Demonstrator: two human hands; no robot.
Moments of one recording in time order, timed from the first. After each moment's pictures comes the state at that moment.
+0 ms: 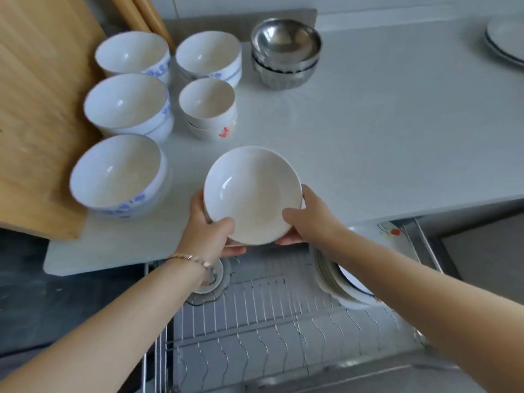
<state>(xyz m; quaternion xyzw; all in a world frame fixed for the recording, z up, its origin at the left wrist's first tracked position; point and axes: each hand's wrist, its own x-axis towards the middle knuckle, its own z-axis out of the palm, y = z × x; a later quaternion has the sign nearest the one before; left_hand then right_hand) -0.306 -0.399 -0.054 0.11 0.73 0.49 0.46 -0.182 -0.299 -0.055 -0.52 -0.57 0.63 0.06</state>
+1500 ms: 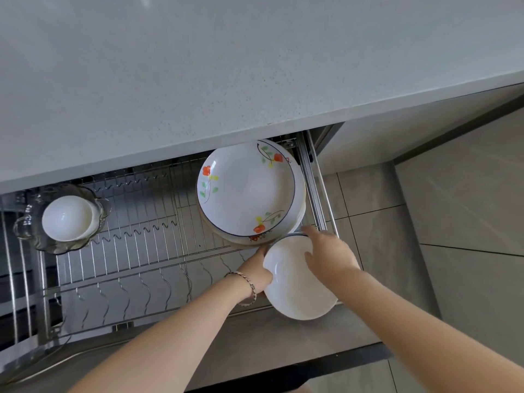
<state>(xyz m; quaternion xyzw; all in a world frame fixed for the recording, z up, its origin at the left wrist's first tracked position) 0.033 -0.326 -0.268 0.24 0.72 0.07 0.65 0.157 -0.243 -0.233 -0.54 -0.73 0.33 -0.25</state>
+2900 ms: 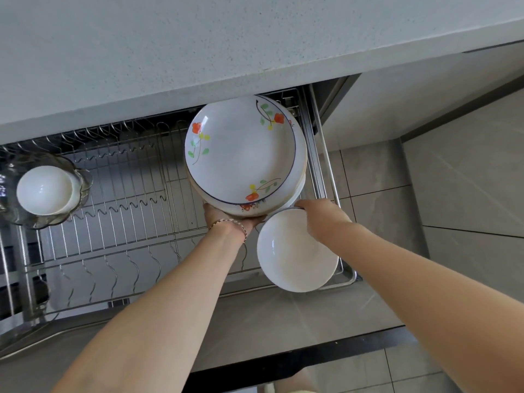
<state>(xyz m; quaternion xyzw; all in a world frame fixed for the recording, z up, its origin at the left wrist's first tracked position) 0.001 -0.297 -0.334 -0.36 0.38 0.63 0.58 0.150 -0.218 -0.278 -0.48 -0.74 0.37 -0.31</state>
